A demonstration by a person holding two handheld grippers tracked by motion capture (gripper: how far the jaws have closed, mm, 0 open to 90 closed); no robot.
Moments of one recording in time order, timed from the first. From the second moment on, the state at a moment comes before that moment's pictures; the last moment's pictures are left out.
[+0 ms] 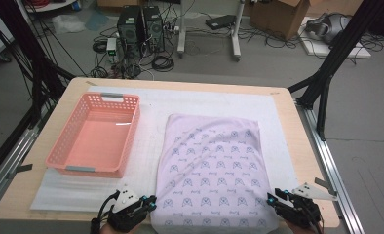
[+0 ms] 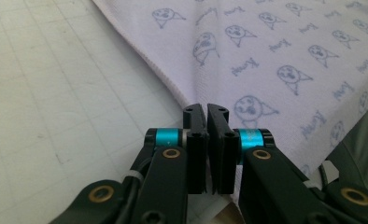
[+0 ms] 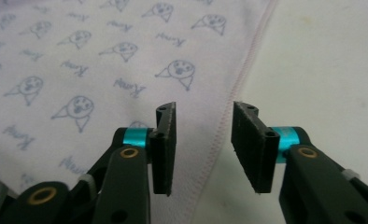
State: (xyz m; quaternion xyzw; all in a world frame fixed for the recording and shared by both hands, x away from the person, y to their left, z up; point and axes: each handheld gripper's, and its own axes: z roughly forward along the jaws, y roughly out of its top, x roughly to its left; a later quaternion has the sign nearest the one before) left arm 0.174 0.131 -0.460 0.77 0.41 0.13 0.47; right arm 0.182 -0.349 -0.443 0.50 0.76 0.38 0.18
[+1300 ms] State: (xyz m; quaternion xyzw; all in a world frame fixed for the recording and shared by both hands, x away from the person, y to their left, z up) left arm 0.168 0.130 -0.459 0.76 0.43 0.14 0.46; right arm 0.182 -0.362 -0.446 0.52 0.74 0.37 0.19
